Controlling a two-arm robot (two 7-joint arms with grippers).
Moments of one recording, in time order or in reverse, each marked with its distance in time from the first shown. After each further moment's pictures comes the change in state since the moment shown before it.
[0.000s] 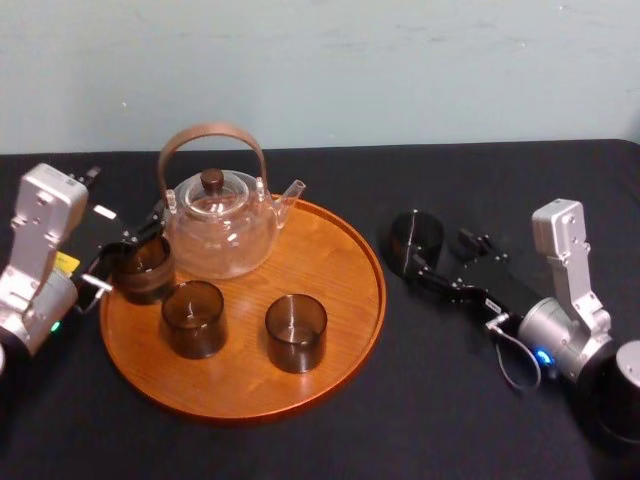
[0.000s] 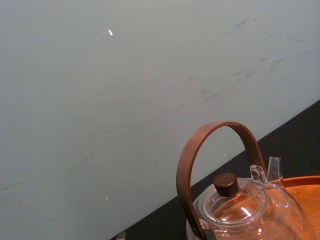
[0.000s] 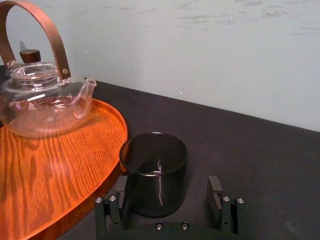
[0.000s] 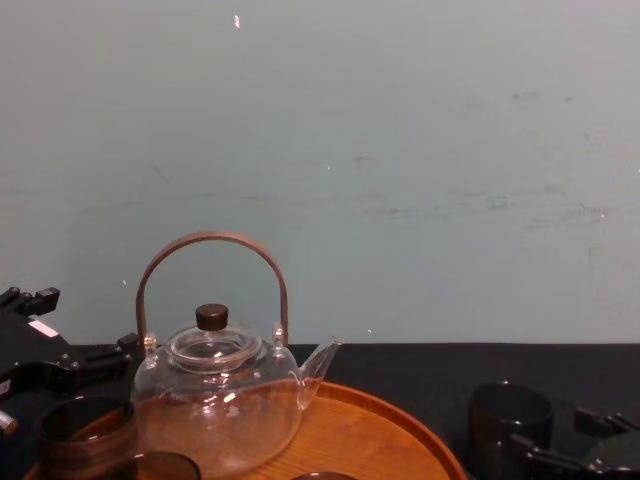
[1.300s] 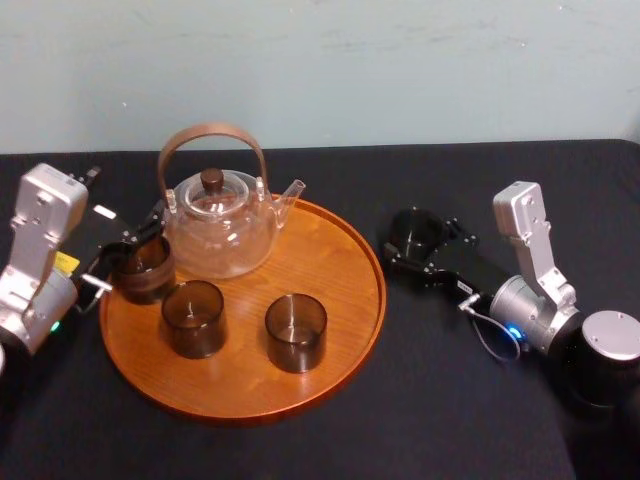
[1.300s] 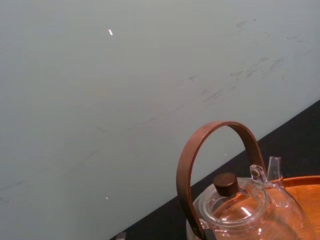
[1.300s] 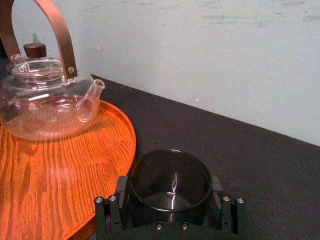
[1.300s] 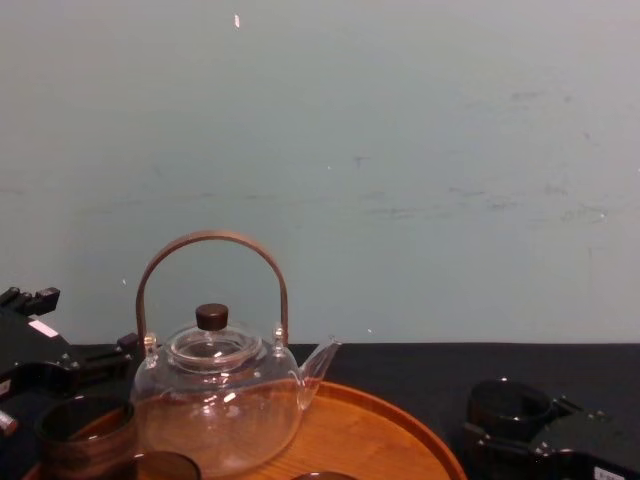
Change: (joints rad) left arm 0.000 0.000 0.000 0.000 0.000 0.000 0.000; right arm 0.159 -0.058 -0.051 0.211 -0.050 -0.074 0.060
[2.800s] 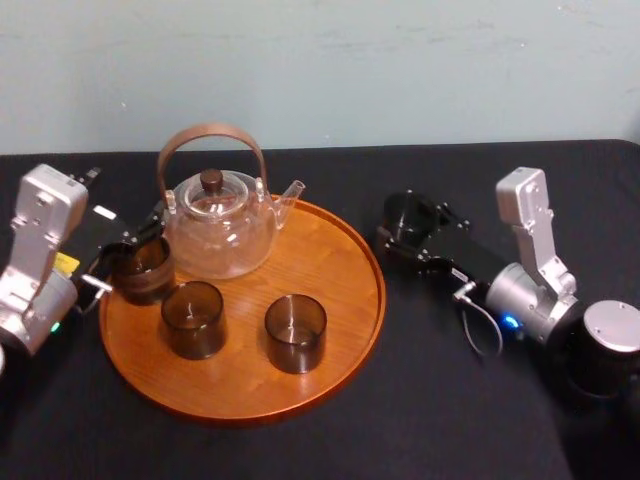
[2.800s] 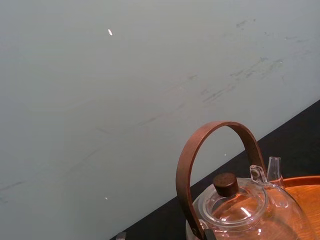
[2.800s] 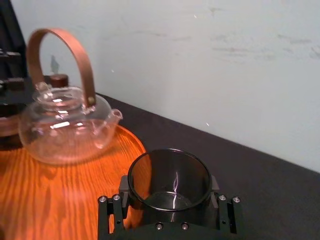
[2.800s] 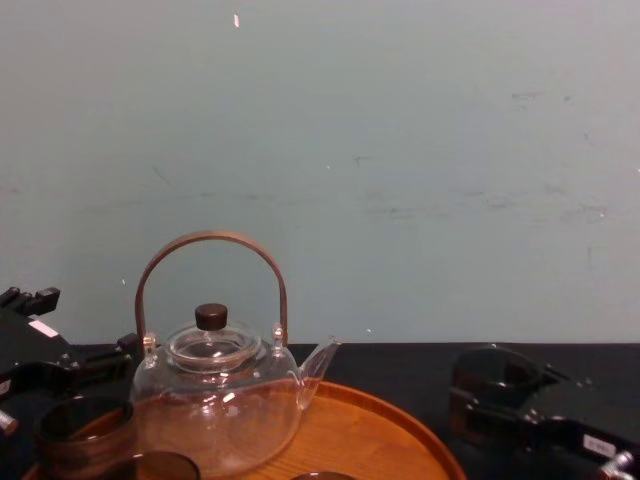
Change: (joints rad) left arm 0.000 0.000 0.000 0.000 0.000 0.000 0.000; right arm -0.012 0.005 0.001 -0.073 0.028 -0.001 0.032
